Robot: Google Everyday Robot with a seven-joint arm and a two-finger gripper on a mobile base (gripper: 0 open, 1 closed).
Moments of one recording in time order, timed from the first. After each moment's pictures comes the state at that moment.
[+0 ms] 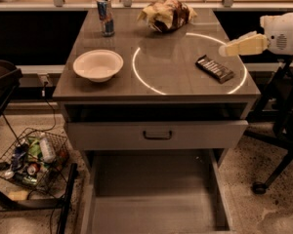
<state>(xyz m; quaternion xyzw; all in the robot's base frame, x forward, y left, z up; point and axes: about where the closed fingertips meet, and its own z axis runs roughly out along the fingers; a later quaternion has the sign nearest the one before) 0.666 -0.274 0.956 -0.32 0.77 0.12 0.54</state>
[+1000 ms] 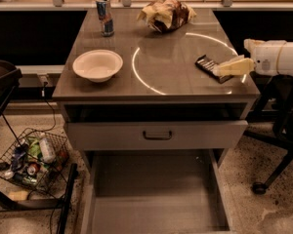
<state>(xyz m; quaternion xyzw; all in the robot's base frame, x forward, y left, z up) 0.696 -0.276 0.875 -0.34 0.75 0.18 0.54</state>
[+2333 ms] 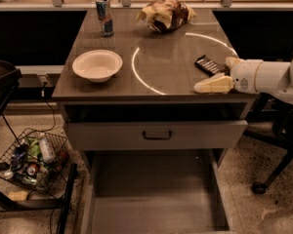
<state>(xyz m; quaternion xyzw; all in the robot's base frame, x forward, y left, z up) 0.674 -0.222 0.826 -0.34 0.76 0.20 0.52</state>
